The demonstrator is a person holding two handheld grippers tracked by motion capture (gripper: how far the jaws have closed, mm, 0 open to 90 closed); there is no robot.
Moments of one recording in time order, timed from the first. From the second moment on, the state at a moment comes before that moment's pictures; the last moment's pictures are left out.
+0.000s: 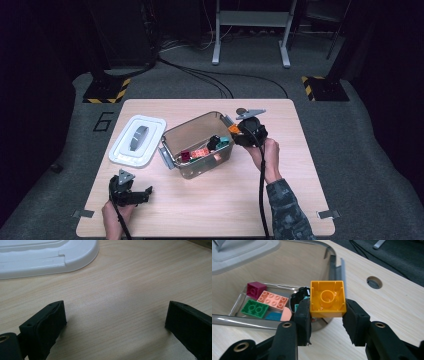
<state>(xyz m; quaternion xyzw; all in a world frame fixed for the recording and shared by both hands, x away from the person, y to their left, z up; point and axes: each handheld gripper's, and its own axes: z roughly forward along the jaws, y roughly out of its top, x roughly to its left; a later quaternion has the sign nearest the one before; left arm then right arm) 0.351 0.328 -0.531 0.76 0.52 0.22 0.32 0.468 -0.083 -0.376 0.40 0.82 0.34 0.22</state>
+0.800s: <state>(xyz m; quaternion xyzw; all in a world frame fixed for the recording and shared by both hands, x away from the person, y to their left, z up) 0.351 0.328 -0.531 0.76 0.52 0.22 0.32 0.460 -0.074 -0.377 0.40 0.83 0.32 0.21</state>
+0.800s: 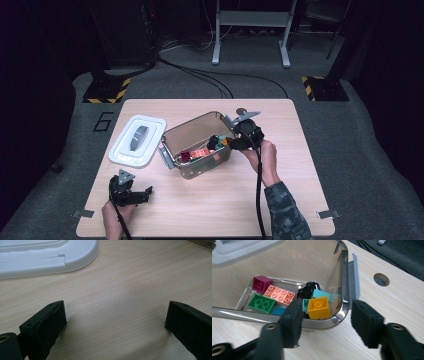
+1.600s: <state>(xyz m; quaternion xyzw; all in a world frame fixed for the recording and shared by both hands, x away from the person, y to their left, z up) 0.351 0.328 -0.531 0.76 0.52 0.22 0.32 0.426 -0.137 -0.432 0.45 0.79 0.35 0.21</state>
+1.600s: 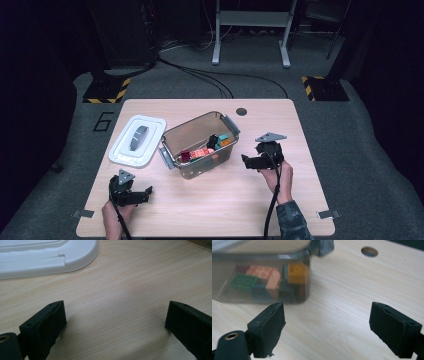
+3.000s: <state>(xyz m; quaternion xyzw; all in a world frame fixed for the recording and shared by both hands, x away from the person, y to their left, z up) 0.352 0.331 -0.526 0.76 0.51 0.23 0.33 0.414 -0.172 -0.529 0.49 0.78 0.33 0.21</state>
